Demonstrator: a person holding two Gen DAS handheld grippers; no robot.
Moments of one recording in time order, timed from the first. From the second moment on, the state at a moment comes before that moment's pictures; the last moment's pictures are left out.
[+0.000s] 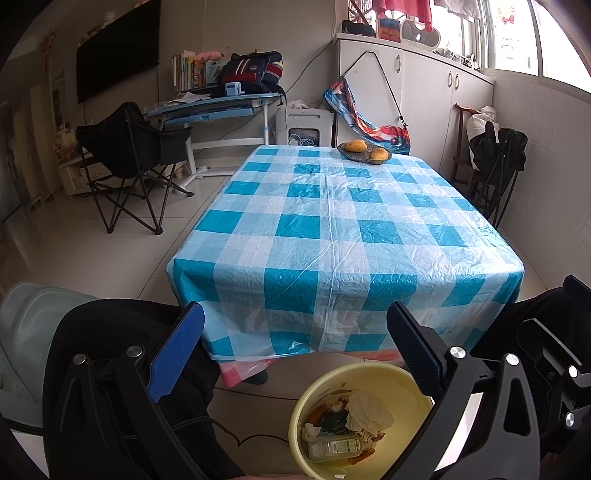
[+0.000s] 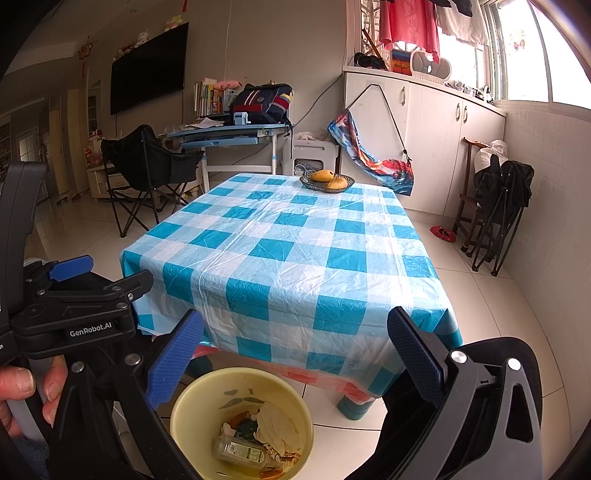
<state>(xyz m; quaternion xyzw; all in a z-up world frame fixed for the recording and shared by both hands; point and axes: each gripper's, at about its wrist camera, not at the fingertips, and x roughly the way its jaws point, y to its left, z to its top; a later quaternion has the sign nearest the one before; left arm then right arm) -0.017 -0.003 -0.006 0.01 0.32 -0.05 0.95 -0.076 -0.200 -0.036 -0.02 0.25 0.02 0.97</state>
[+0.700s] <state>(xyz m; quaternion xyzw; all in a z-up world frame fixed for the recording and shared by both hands) -0.016 0.000 -0.011 0.01 0.33 -0.05 0.94 -0.077 -0.202 -0.037 -0.02 0.25 0.02 0.97</state>
